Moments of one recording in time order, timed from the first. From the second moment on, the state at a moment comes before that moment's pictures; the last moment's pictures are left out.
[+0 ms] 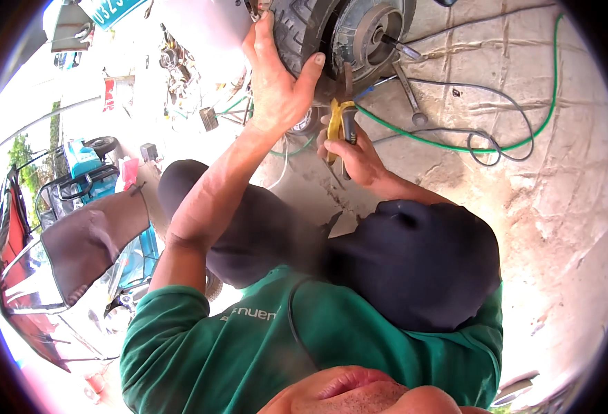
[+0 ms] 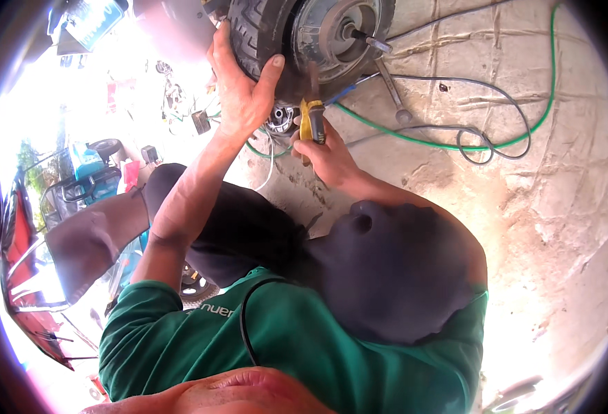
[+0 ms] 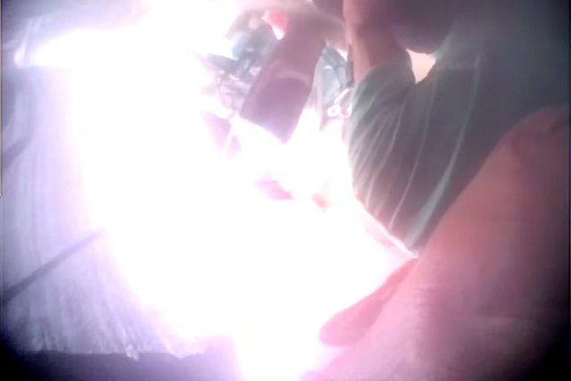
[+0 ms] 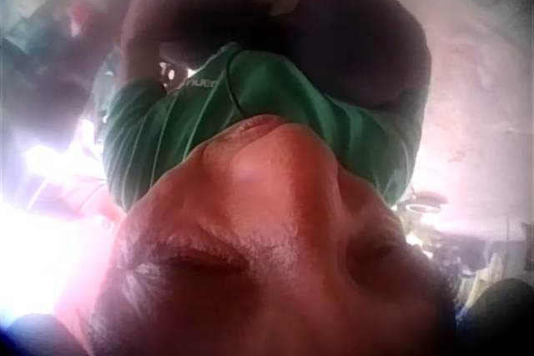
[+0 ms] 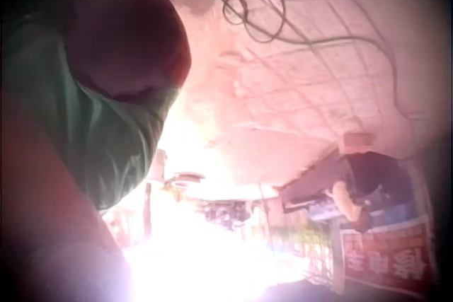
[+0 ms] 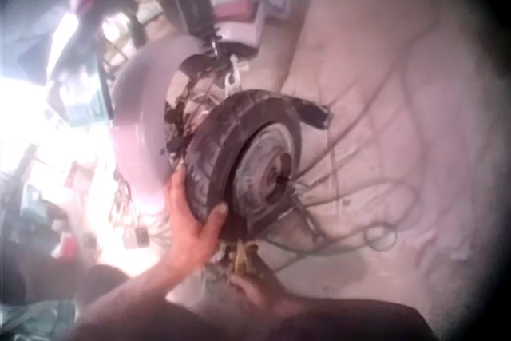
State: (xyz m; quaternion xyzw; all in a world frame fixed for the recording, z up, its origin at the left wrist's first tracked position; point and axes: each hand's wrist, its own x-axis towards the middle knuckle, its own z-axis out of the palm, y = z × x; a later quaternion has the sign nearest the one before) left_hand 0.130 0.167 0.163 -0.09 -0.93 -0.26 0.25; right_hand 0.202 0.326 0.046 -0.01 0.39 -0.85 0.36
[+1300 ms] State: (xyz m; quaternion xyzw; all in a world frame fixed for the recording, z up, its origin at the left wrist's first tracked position) left_hand 0.125 0.168 0.165 -0.10 -0.92 -0.27 0.26; right_hand 0.095 0.404 0.168 0.06 0.24 -0.66 0.71
